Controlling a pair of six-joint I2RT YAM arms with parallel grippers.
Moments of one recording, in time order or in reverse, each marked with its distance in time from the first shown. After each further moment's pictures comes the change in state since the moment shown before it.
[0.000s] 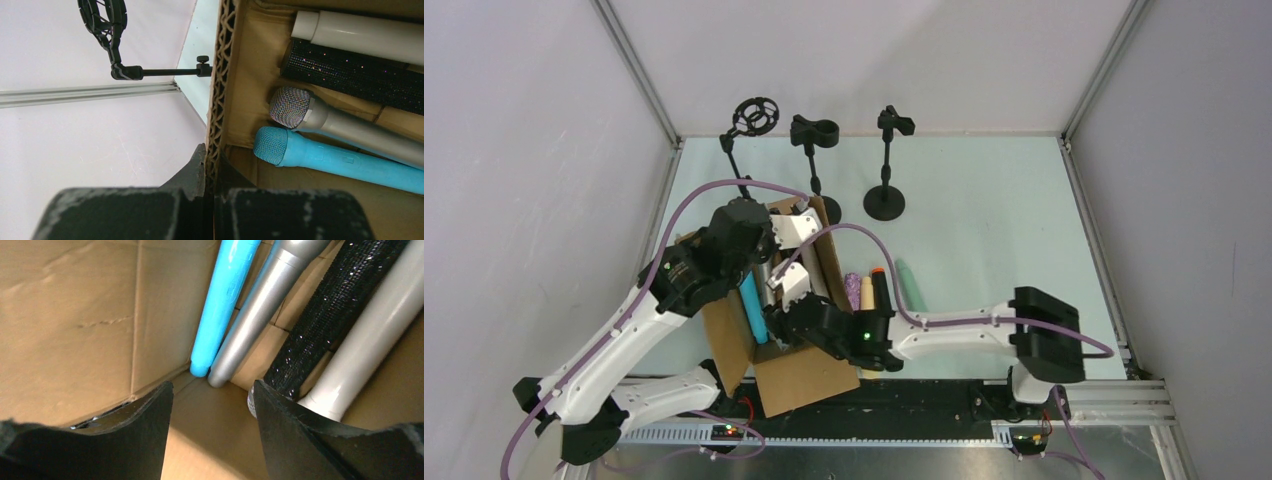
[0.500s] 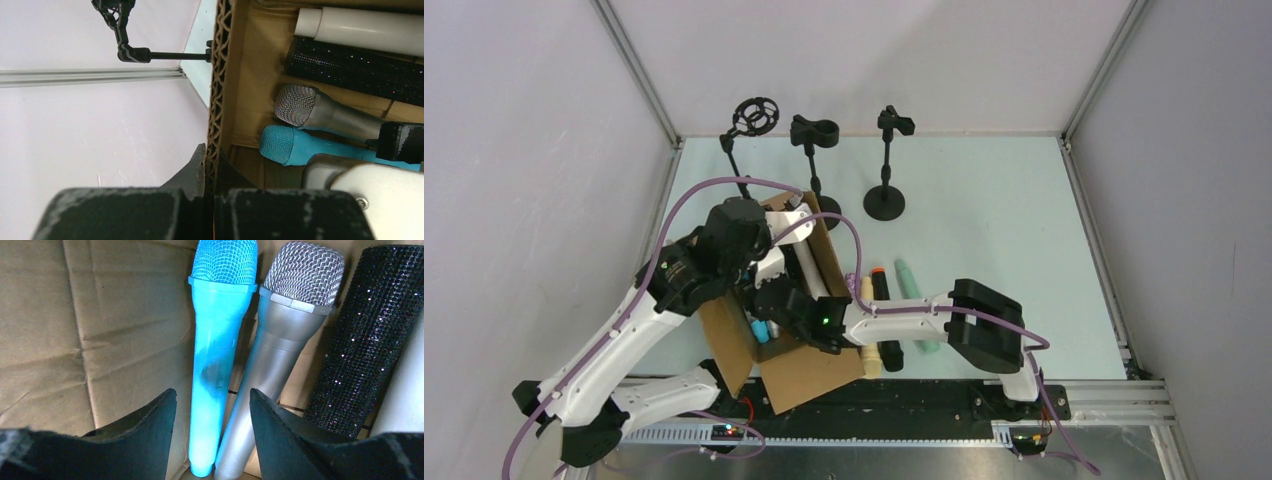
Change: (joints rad) left arm 0.022 -0.006 0.000 -0.004 -0.038 -0.003; right arm -0.082 0.294 0.232 0.146 0.048 0.019
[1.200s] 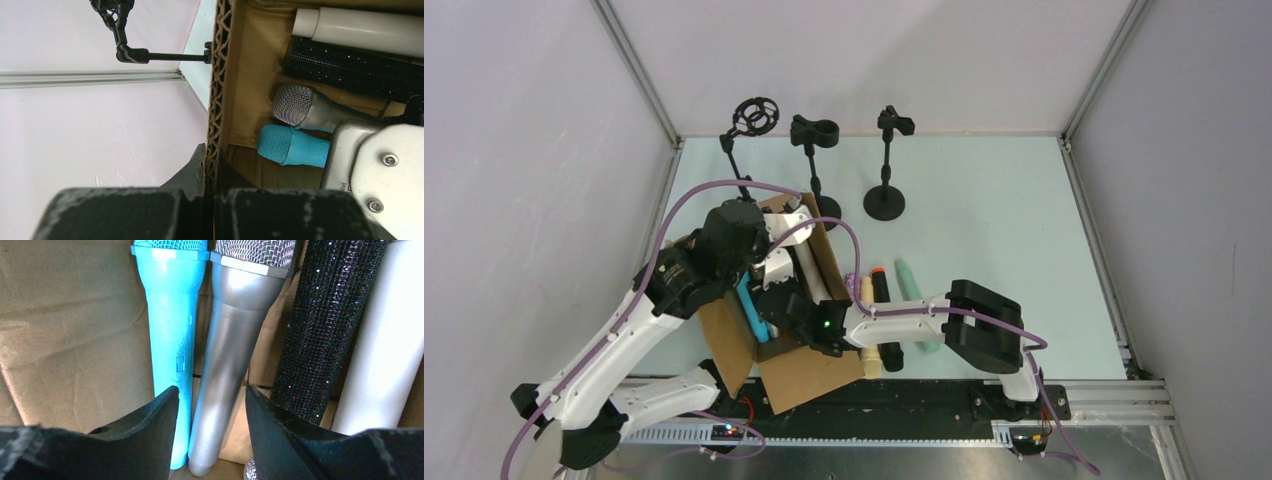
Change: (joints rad) left arm 0.002 -0.017 -0.013 0.003 0.007 -0.001; right arm 0.006 0.021 -0.019 -0.046 0.128 0.037
